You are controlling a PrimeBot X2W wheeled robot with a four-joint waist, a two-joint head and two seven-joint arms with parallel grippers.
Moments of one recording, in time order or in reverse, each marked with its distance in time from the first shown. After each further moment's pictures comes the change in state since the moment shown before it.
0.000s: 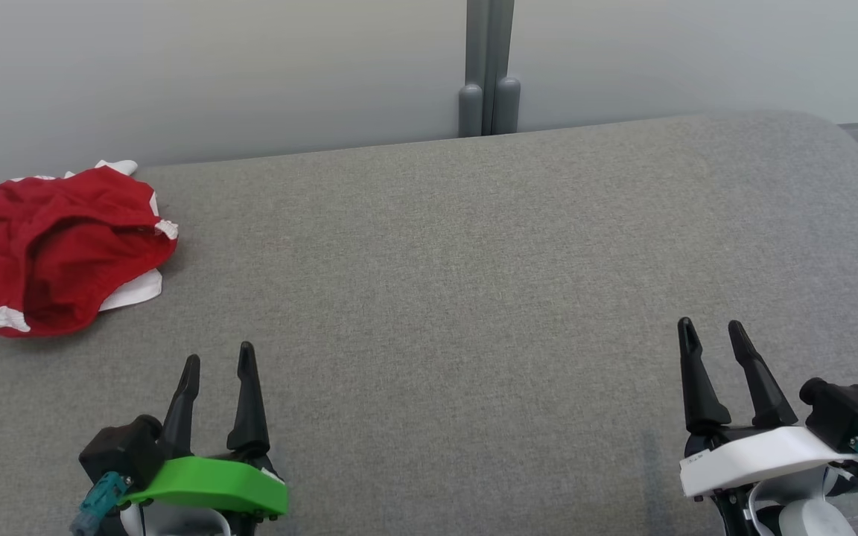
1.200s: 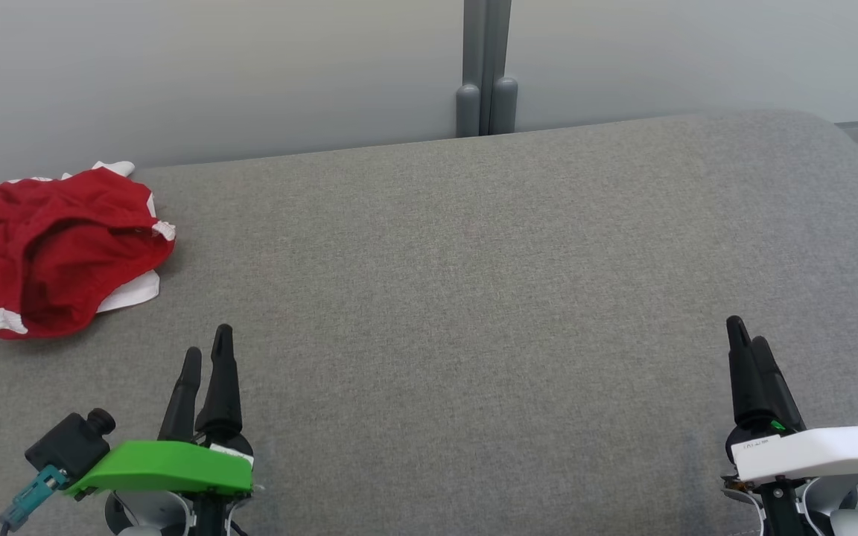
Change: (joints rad) left arm -0.021 -0.002 0.047 -0.030 -0.457 -0.068 0.108; right arm 0.023 0.003 -0.066 -0.034 0.511 0.000 0.095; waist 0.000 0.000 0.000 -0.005
